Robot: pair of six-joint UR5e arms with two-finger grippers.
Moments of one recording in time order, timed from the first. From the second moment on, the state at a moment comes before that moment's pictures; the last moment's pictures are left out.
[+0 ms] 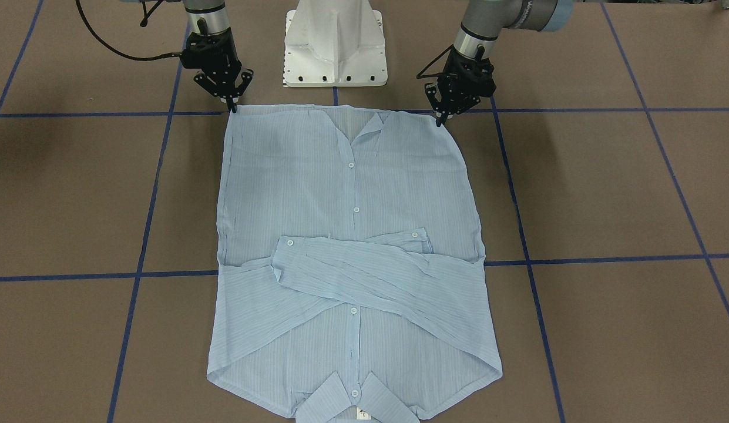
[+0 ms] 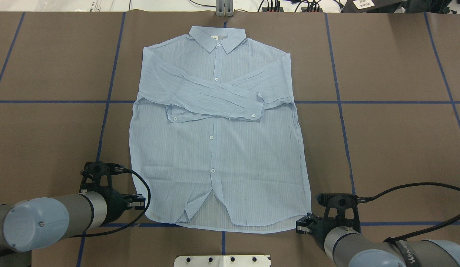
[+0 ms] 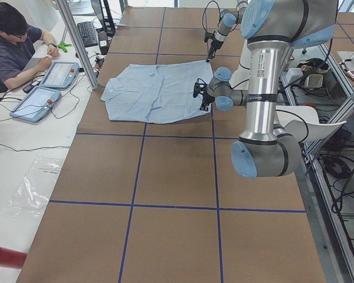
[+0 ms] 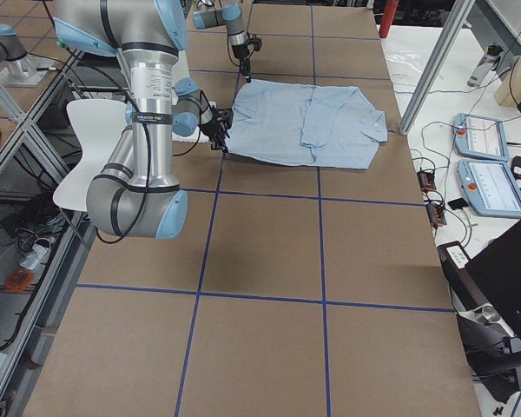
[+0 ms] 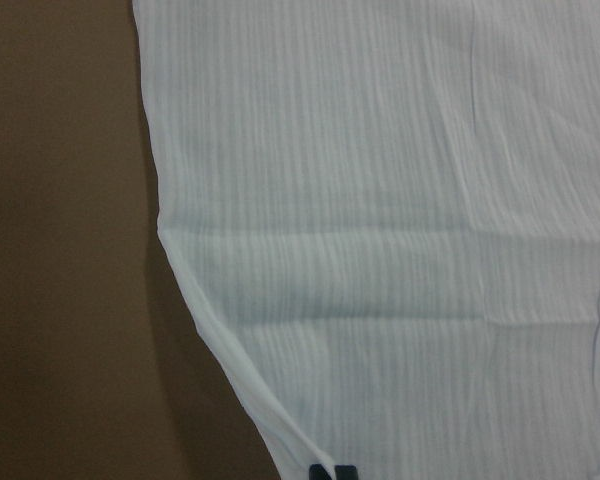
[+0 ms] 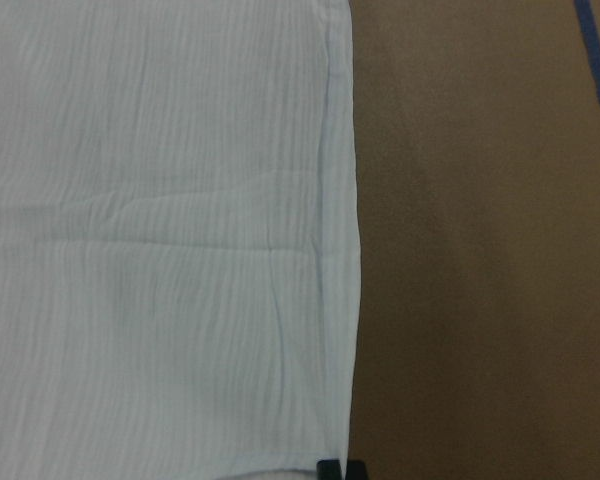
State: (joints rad) left arm -0.22 -1.62 -2.15 -1.99 -1.50 -1.35; right arm 0.01 -1.55 2.27 -1.49 1.25 1.60
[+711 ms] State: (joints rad) left arm -0.26 -1.80 -2.68 -1.33 -1.81 -1.34; right arm 0.20 -1.36 2.71 -2.06 1.67 1.59
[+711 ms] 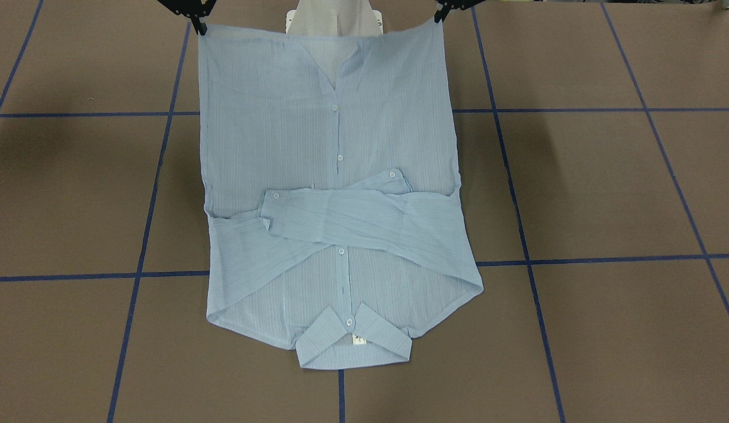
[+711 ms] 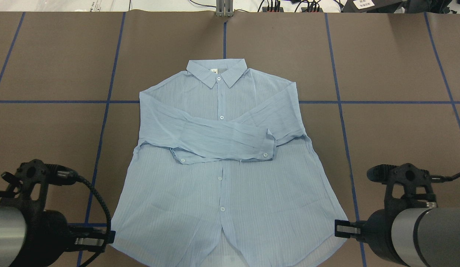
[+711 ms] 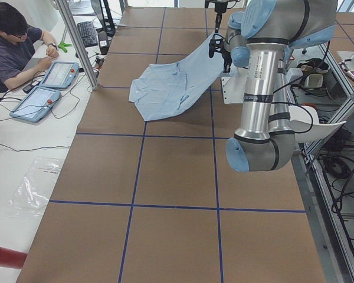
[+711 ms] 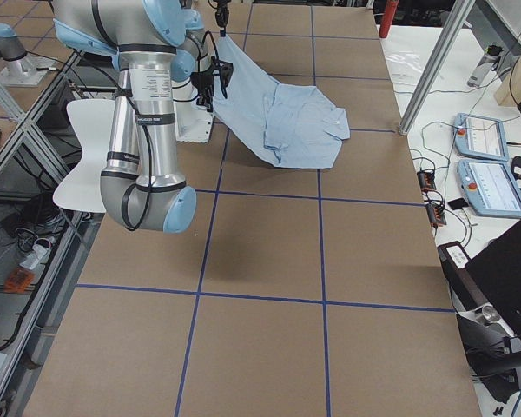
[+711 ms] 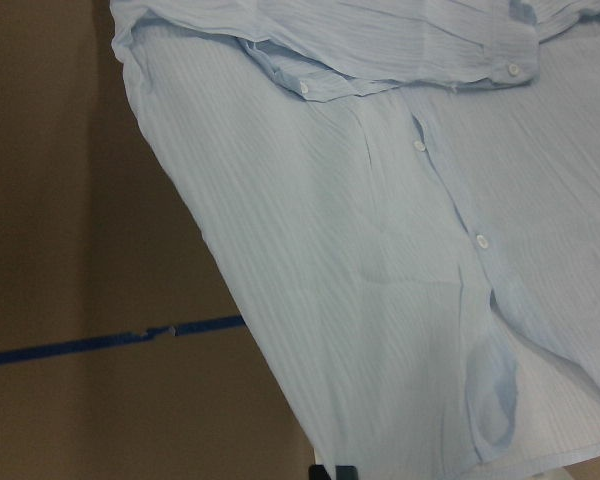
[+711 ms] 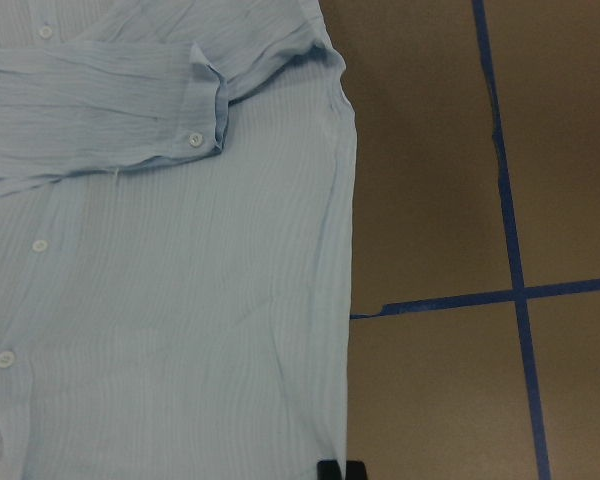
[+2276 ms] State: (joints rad) left arm -0.69 -2.09 -1.86 -1.62 -1.59 -1.03; right arm 0.68 -1.04 1.89 -1.63 1.62 1.27
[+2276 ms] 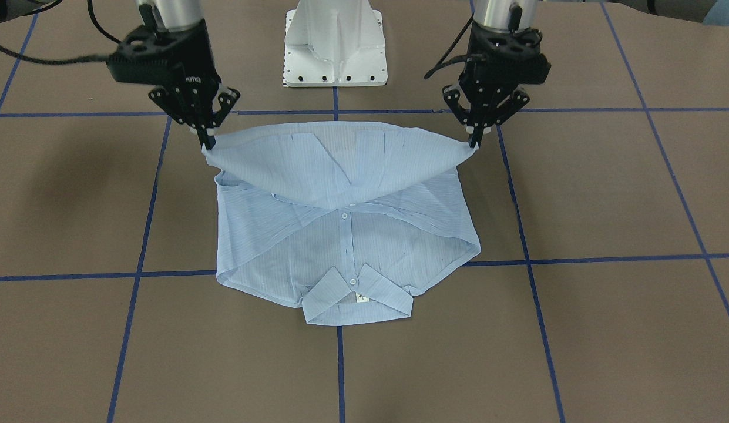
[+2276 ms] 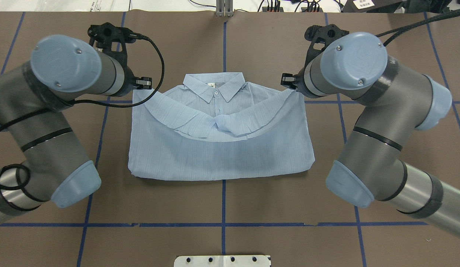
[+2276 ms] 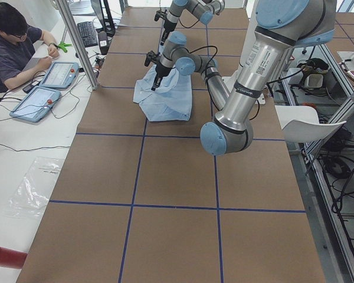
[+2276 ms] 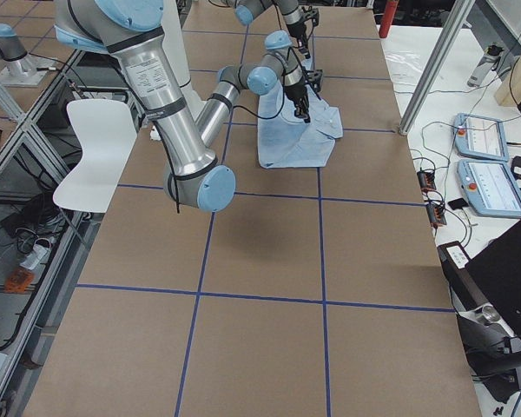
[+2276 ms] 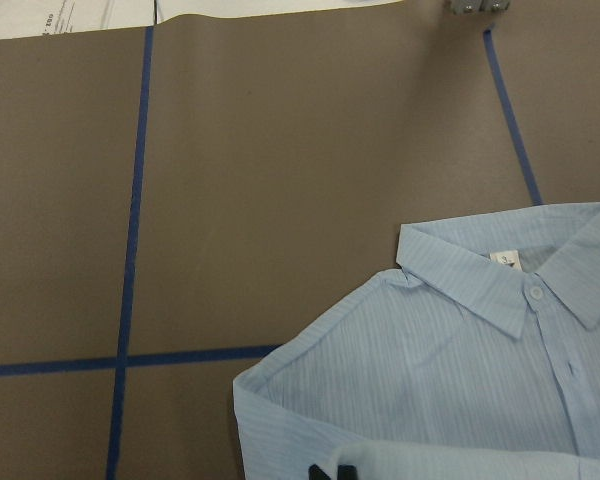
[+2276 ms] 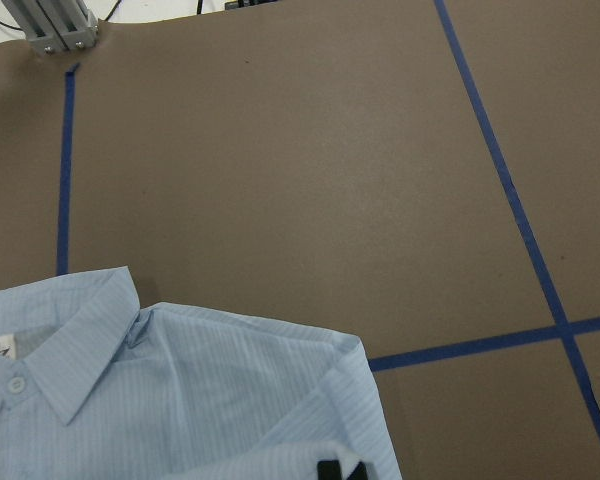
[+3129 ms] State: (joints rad) left arm -0.67 -2.09 -1.54 -1.89 -1.55 -1.03; right arm 0.63 -1.05 1.65 -1.45 1.57 1.27
